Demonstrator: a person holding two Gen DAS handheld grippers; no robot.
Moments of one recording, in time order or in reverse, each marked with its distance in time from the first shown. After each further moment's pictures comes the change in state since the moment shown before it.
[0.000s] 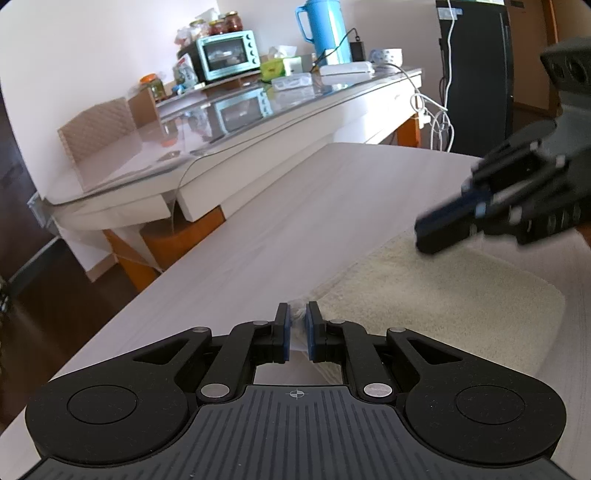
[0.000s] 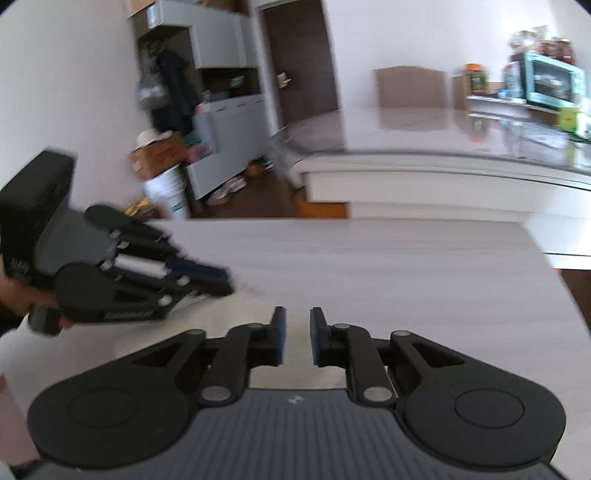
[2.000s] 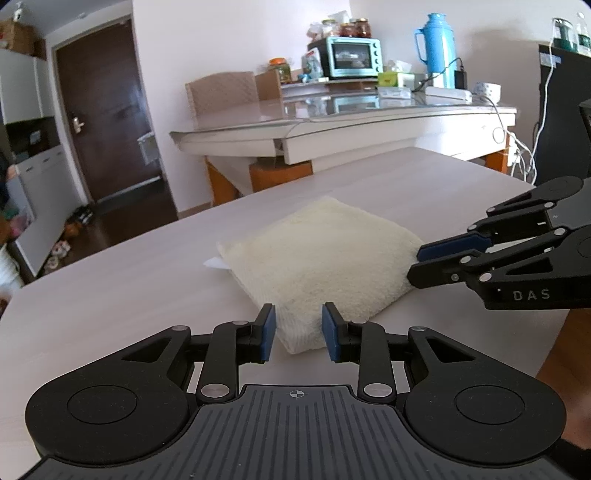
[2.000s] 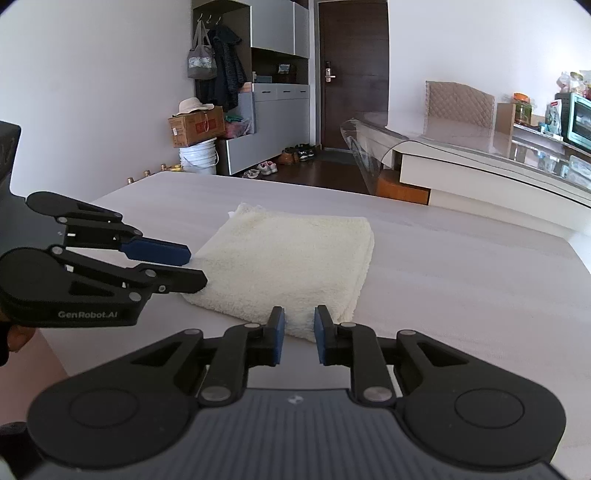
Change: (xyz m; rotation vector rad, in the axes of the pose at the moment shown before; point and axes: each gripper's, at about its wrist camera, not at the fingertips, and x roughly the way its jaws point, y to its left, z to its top) left arm -0.106 -0.060 -0.074 -0.295 -0.012 0.310; right arm -0.025 0.091 -0.037 -0.135 -0.053 0.049
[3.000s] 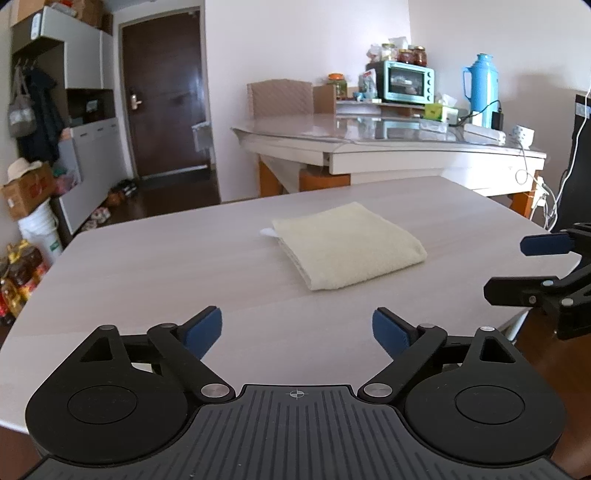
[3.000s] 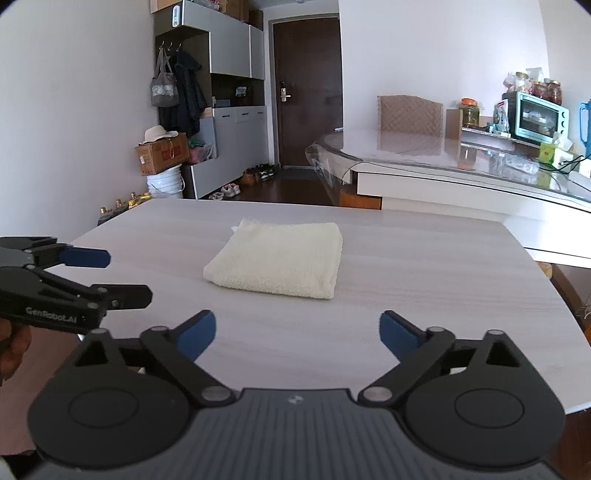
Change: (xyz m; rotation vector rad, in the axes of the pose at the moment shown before) left arm -0.096 -0.005 -0.030 -0.184 -0.027 0.104; right arm -0.093 0.038 -0.021 0.080 -0.042 -0.140
